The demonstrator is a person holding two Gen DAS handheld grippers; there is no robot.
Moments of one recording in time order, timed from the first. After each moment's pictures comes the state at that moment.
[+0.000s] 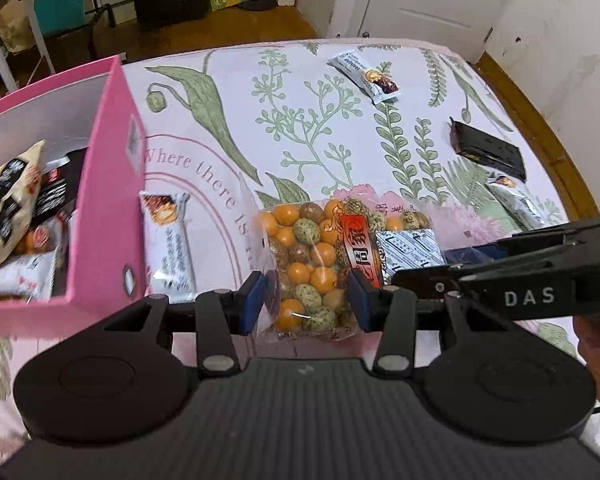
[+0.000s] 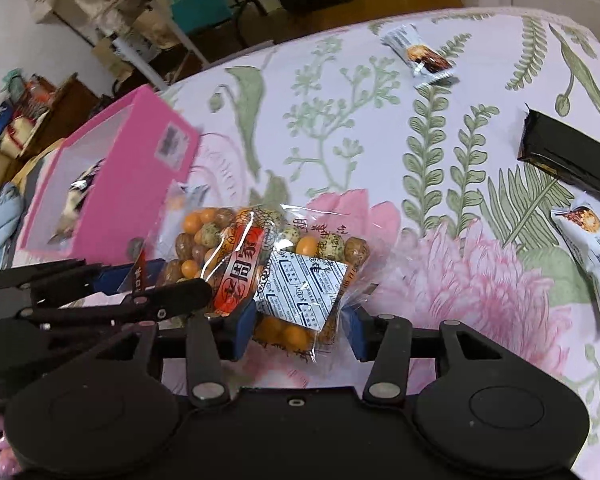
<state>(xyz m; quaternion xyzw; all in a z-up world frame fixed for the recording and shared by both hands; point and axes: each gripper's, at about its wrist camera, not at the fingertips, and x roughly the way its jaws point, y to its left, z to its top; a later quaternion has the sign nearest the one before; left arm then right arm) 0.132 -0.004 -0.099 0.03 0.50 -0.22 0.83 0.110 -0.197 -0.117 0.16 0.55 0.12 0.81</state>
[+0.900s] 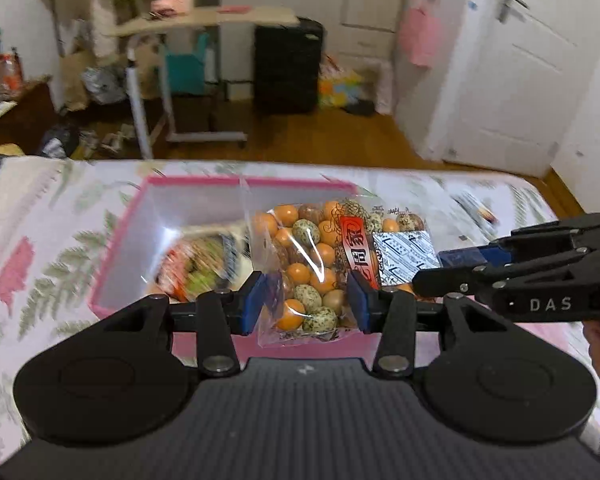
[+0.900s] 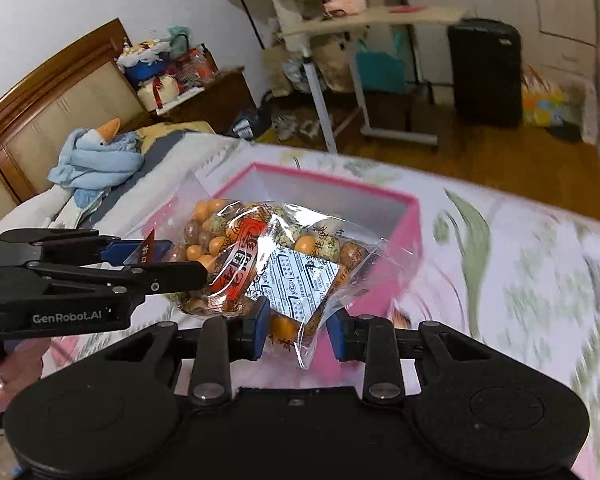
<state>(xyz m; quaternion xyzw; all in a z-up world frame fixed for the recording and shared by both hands) 0.116 0.186 0.006 -0.02 0.37 -0.09 0.92 0.143 -0.031 -0.014 0.03 0.42 0.31 0.85</state>
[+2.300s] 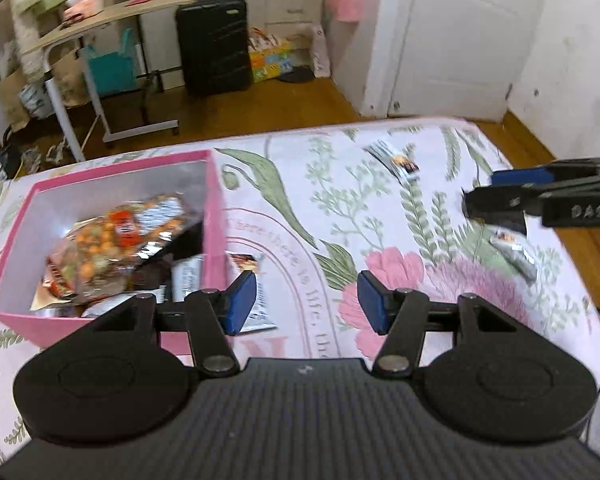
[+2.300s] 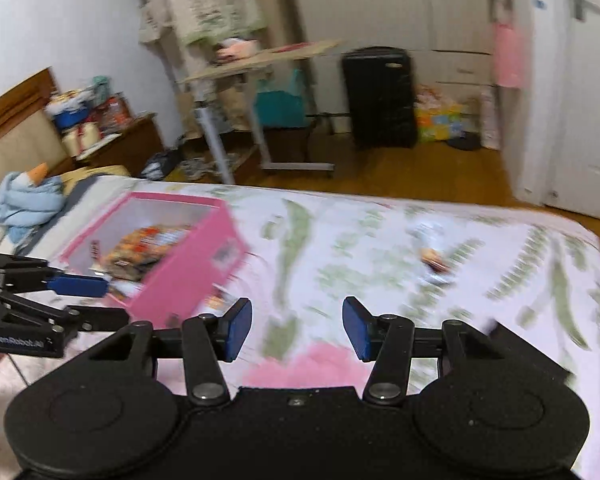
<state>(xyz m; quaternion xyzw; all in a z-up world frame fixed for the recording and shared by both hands) 0.091 0.028 -0.024 0.05 0.41 -0.17 0.89 0.086 -0.236 -0.018 0.04 0.38 0.17 0.91</state>
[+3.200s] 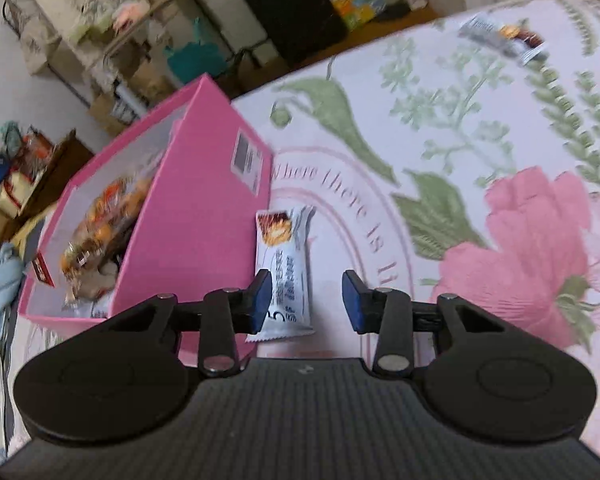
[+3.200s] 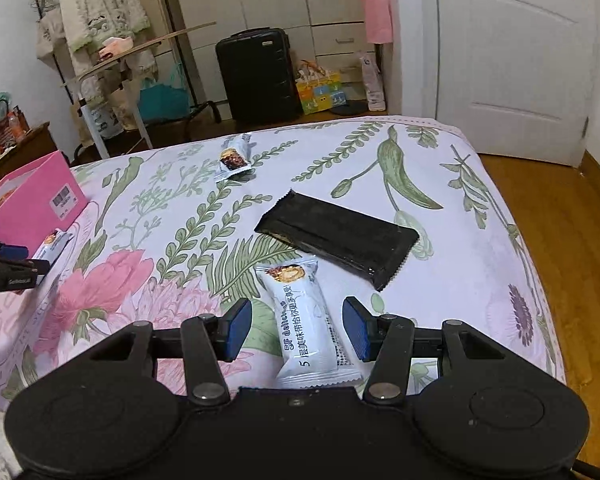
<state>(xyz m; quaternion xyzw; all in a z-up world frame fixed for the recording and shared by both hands) 0.149 -0.052 -0.160 0.22 0.44 0.03 0.87 0.041 -0.368 -0.137 0.06 0.38 0.04 0.92</state>
